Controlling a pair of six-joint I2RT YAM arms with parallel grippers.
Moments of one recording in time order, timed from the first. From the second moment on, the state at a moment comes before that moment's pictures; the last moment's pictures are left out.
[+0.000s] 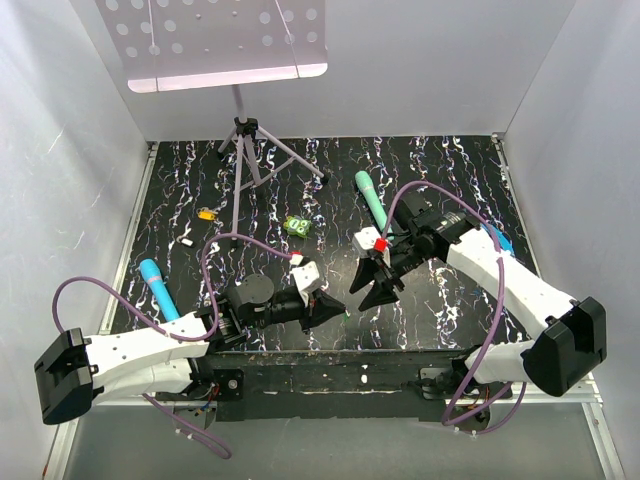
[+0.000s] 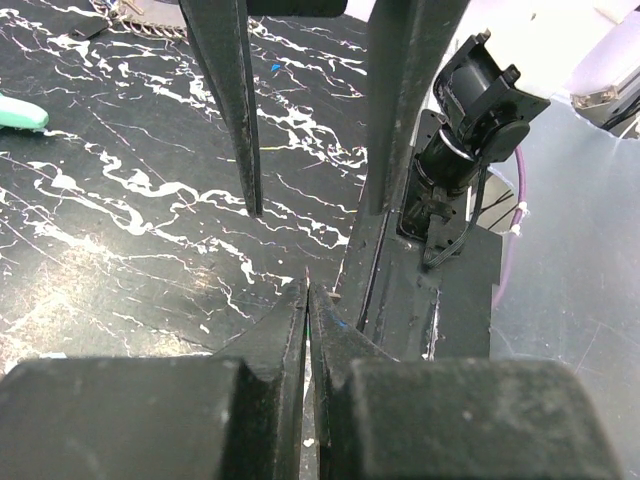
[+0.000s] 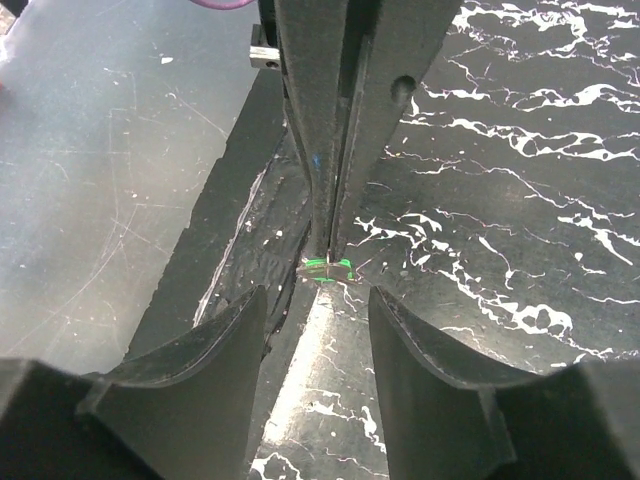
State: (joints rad) left arm -1.09 0.94 0.46 0.34 0.23 -0.18; right arm 0.62 1.31 1.15 -1.07 -1.17 -1.05
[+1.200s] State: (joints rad) left arm -1.10 0.90 0.40 0.45 0.20 -0.22; right arm 0.67 1.32 1.10 -0.94 -1.16 -0.89
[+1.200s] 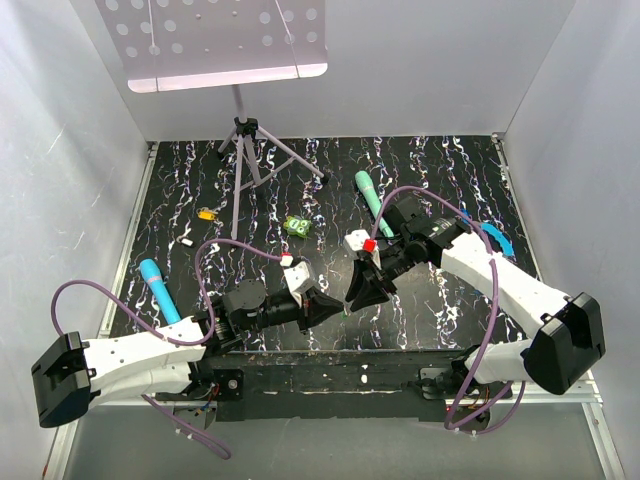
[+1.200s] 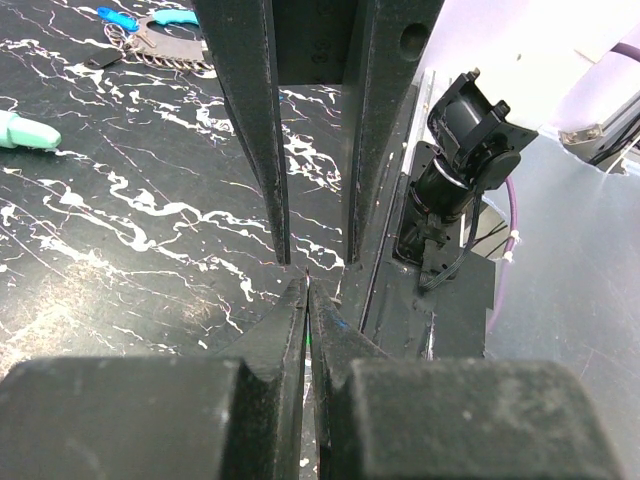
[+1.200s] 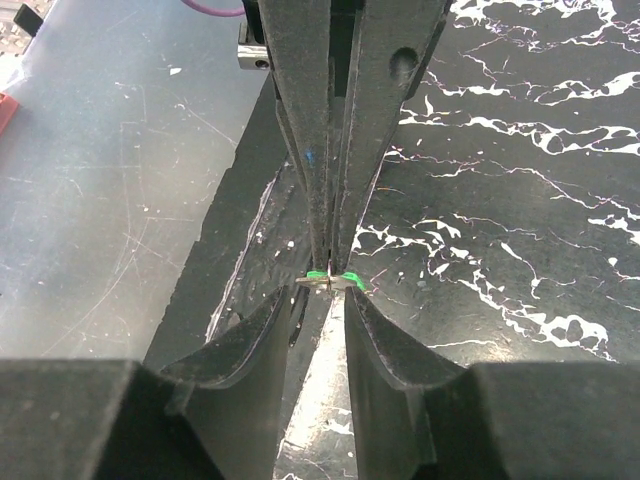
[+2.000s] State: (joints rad) left arm -1.10 0.90 0.40 0.47 0.19 -0.23; right arm 0.70 1.33 1.10 -0.92 -1.14 -0.87
